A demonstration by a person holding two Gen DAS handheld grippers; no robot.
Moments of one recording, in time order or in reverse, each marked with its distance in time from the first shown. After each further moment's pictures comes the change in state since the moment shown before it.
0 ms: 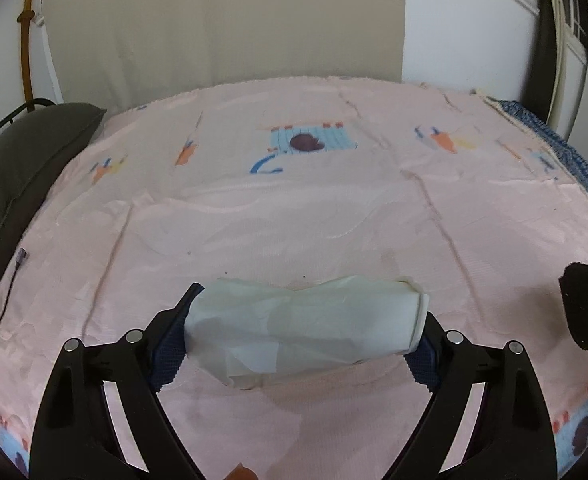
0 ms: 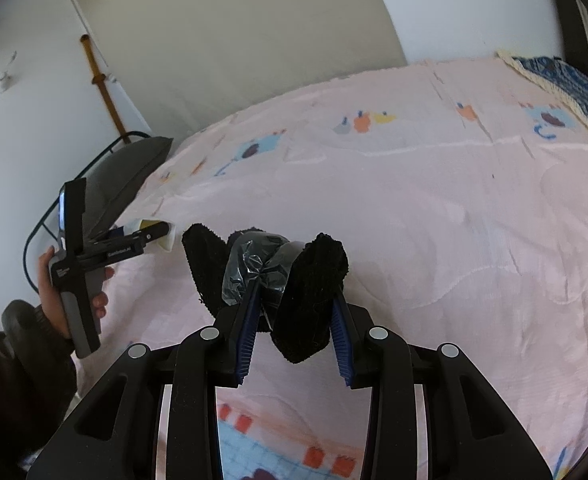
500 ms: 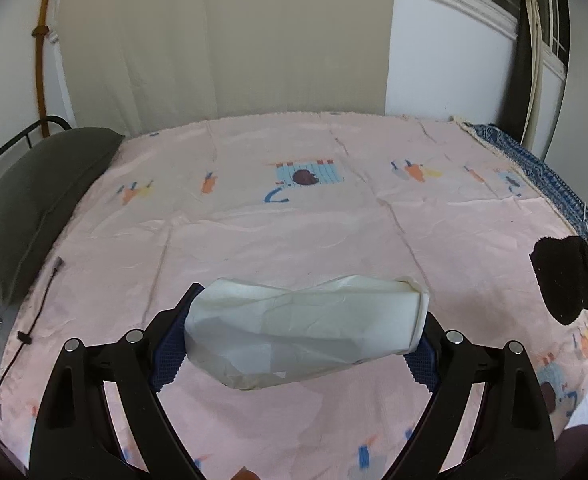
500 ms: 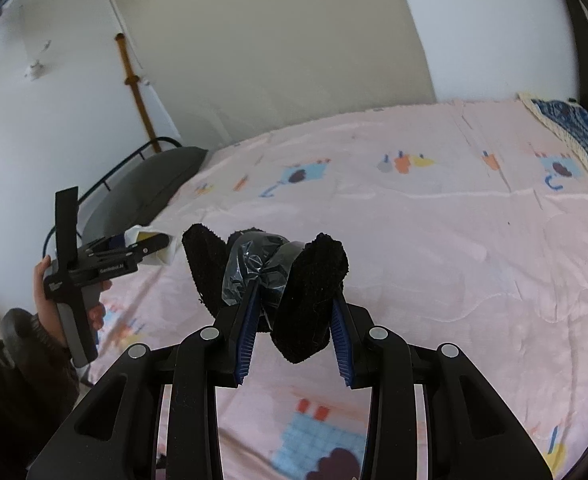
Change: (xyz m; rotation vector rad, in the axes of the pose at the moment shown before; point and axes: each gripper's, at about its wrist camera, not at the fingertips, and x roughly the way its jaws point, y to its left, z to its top) left arm -0.098 0.026 -0.006 -0.002 -0.079 -0.039; right arm -0.055 0.074 0.011 -0.076 -0.055 0.038
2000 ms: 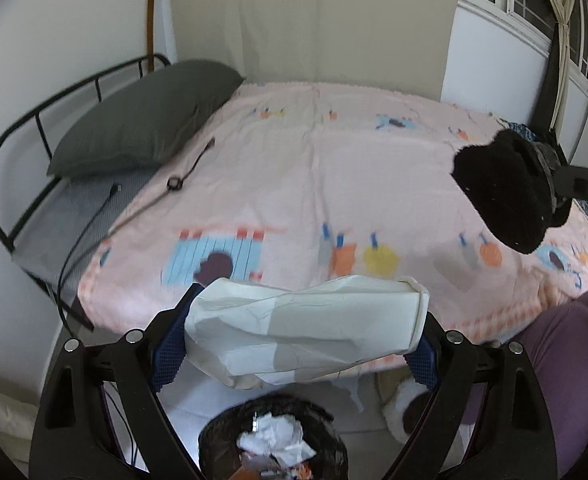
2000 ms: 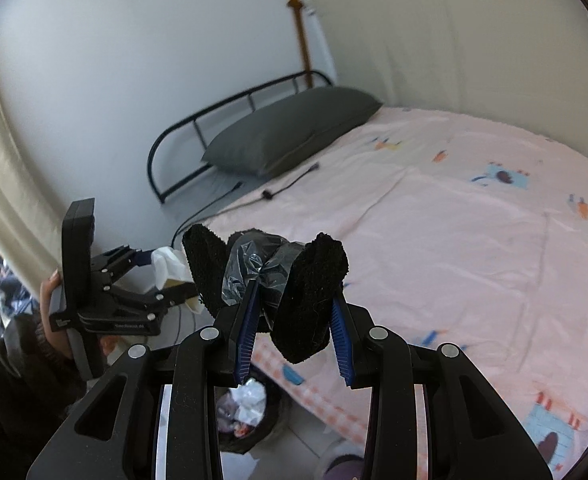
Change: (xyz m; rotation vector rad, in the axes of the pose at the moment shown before) left arm -0.188 0.146 -0.189 -0.137 0.071 0.126; right arm 0.041 0.301 -0.064 -0.344 0.196 0.282
